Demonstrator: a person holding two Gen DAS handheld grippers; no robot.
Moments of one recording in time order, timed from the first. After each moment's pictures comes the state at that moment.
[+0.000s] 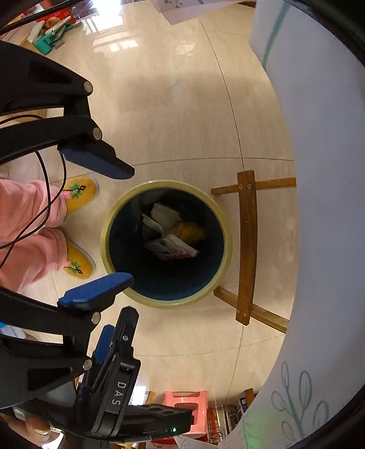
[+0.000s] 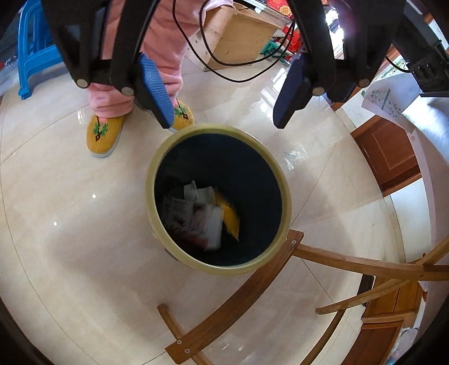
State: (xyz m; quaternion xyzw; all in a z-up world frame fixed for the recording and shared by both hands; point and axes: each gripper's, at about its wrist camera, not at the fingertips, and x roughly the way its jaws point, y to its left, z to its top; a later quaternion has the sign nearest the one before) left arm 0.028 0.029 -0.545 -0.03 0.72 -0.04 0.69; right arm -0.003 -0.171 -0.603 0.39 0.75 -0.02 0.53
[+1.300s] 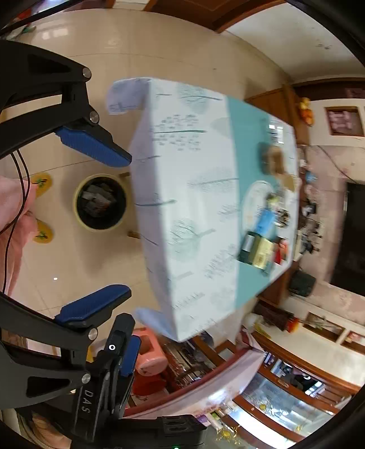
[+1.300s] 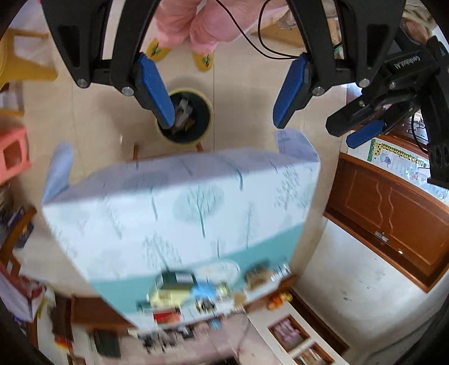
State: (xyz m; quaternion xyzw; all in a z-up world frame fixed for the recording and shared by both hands) left arm -0.041 0.009 -0.099 -0.04 0.51 -0.12 0.85; right arm -0.034 -0.183 -0.133 0.17 0.53 0.13 0.82
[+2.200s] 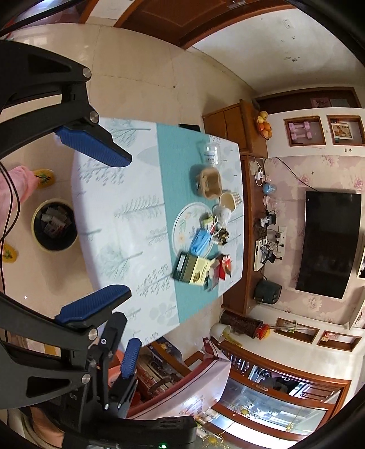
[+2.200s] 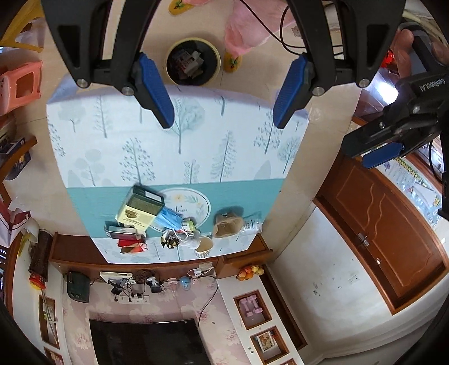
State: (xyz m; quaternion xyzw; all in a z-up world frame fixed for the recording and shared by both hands) left arm 0.036 0.047 -0.022 -0.01 0.44 -0.09 0.90; right arm 0.059 -0.138 -0.076 0.10 0.46 0.16 0.87
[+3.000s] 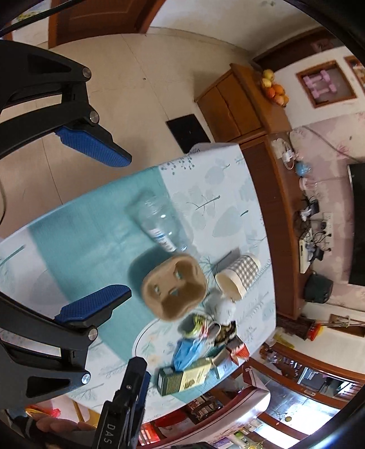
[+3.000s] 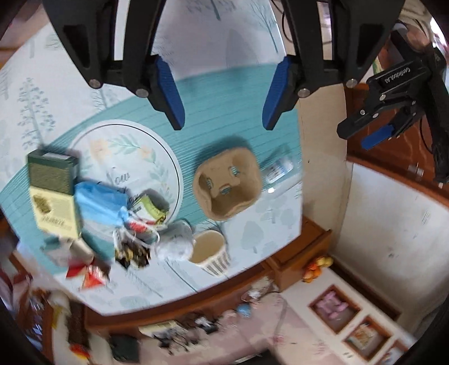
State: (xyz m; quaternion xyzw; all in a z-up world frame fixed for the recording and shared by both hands) left arm 0.426 0.221 -0.161 0.09 0.54 -0.18 0.82; right arm 0.360 -0.014 -0.192 0.26 0.55 -0.01 0.79
